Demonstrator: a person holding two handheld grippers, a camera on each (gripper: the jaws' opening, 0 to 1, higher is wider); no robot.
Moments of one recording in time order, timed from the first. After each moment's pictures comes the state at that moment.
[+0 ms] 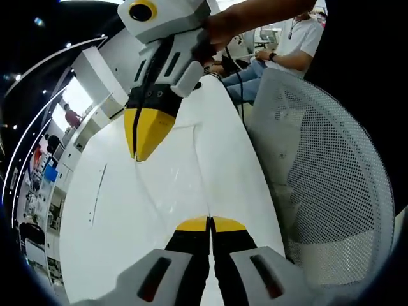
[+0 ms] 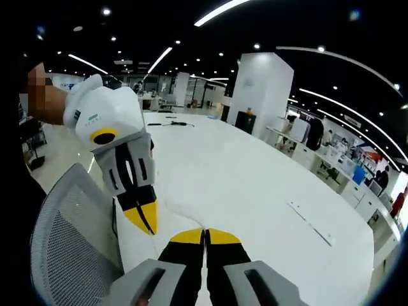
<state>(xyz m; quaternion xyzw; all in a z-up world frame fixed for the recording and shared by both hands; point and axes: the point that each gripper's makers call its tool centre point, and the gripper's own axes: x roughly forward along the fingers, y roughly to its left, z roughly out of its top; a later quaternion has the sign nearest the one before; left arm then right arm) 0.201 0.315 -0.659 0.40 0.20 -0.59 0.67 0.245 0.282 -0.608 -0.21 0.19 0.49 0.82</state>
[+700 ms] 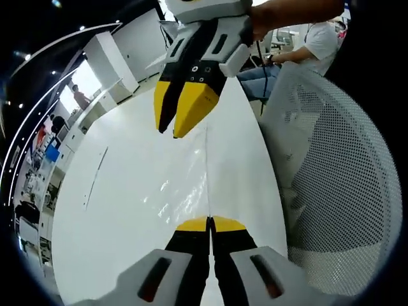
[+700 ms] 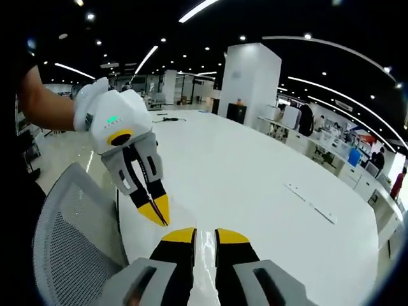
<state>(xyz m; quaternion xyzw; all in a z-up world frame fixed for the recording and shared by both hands) 0.218 0.315 -0.682 0.37 0.24 -0.56 0.70 0.237 0.259 -0.620 -0.18 0.21 0.46 0.84</state>
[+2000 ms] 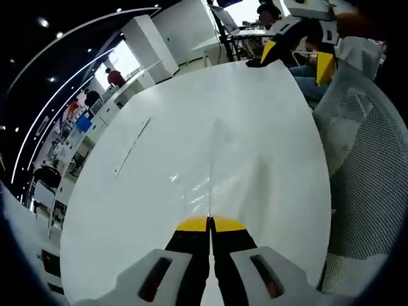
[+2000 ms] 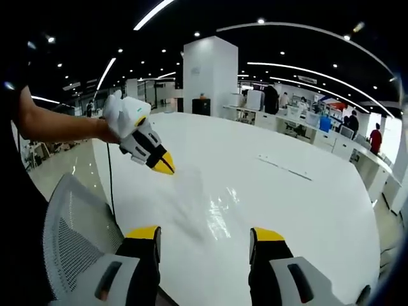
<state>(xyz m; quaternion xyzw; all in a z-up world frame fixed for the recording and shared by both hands) 0.295 0.366 -0.681 0.36 0.26 -0.42 0.79 0.209 0.187 -0.634 -0.11 0.25 0.36 0.89</state>
